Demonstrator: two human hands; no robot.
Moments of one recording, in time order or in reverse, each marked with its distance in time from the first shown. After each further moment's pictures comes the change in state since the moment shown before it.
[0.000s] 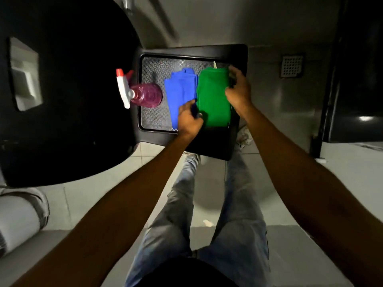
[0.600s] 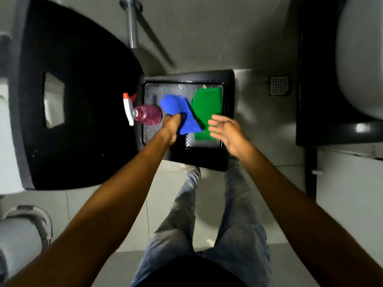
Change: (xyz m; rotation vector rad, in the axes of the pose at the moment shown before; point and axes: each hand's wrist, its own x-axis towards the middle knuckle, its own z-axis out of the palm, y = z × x) left_hand -0.005 0.058 -0.052 -0.490 0.009 -0.281; right_hand -0.091 0.003 -0.021 0.471 -0.190 0.312
